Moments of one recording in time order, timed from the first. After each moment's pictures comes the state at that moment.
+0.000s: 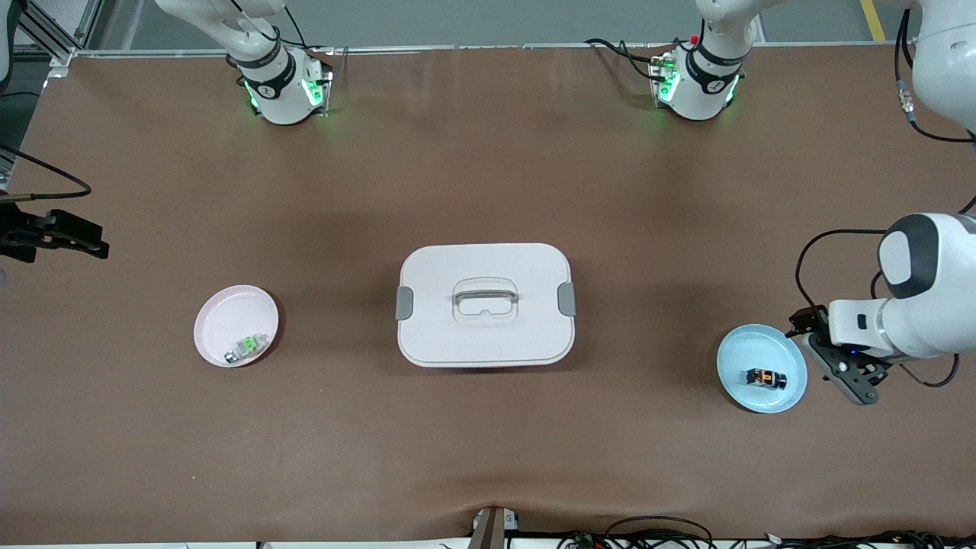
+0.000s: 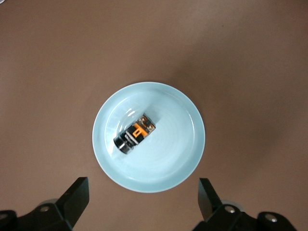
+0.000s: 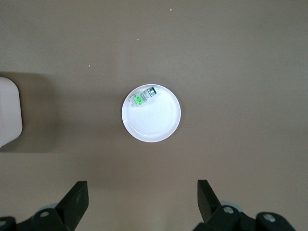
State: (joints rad) left arm 0.41 0.58 -0.45 -1.49 0.22 2.01 0.81; right arm 0.01 0.29 -0.04 -1.17 -0.02 1.40 -0.09
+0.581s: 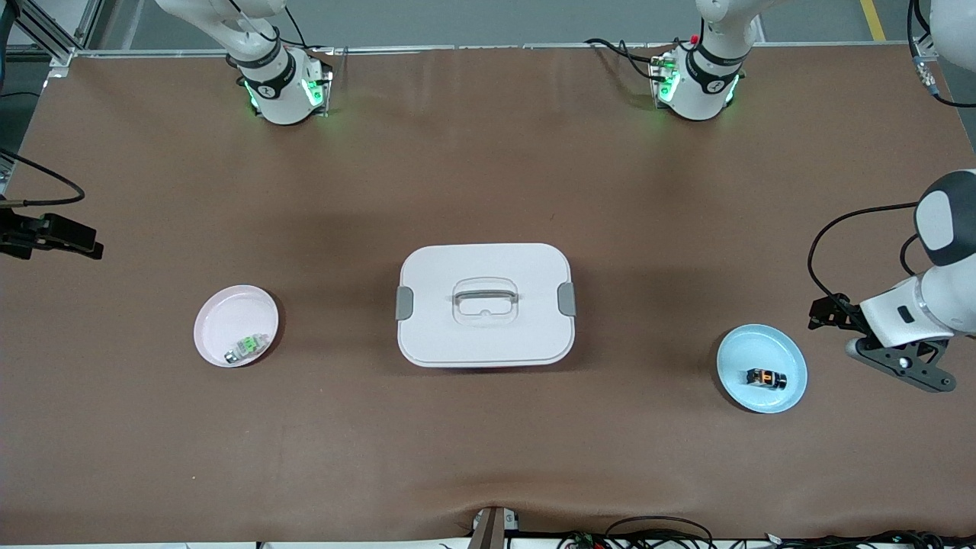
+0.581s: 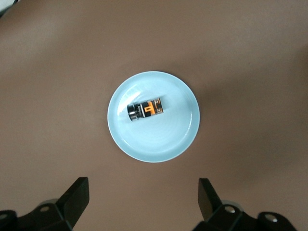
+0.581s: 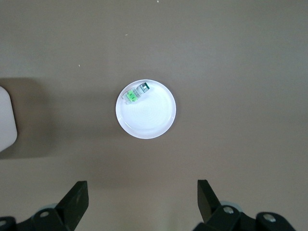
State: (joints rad) left arm 0.41 0.46 -0.46 -1.49 0.21 1.90 0.32; right arm -0.01 0.28 -0.04 -1.21 -0.02 1.41 -0.01
